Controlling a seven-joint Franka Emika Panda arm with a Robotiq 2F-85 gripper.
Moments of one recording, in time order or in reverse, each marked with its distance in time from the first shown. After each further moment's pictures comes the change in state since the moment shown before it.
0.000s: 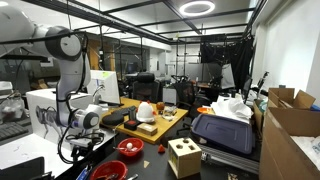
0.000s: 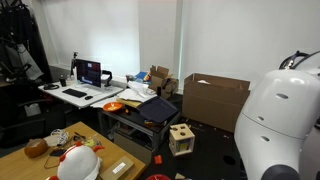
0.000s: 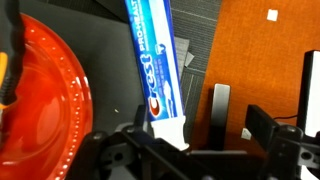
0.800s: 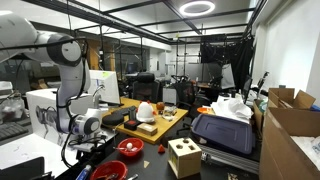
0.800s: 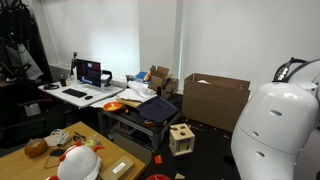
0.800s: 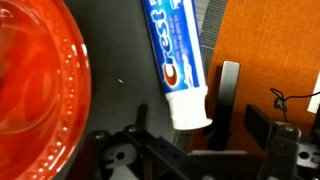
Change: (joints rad) arm 0.062 0.066 -0.070 0.040 -0.006 0.152 -0.002
